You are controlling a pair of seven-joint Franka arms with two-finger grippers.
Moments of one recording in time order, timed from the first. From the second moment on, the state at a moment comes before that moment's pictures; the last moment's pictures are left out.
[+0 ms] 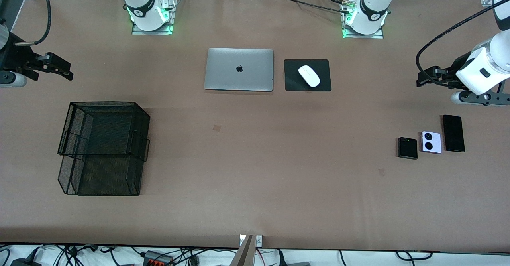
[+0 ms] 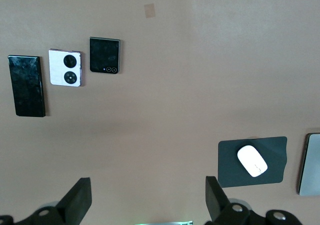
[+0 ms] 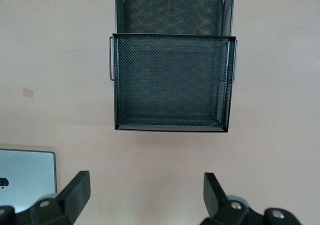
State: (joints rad) left arm 0.11 0.05 -0.11 -1.69 -0.03 1.57 0.04; right arm -0.01 -0.02 -0.01 -1.69 -0.02 1.63 -0.04
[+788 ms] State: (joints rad) left arm 0.08 0.05 -0.06 -1.69 -0.04 1.57 0.04; right arm -0.01 -0.02 -0.01 -1.69 -0.02 1.63 -0.04
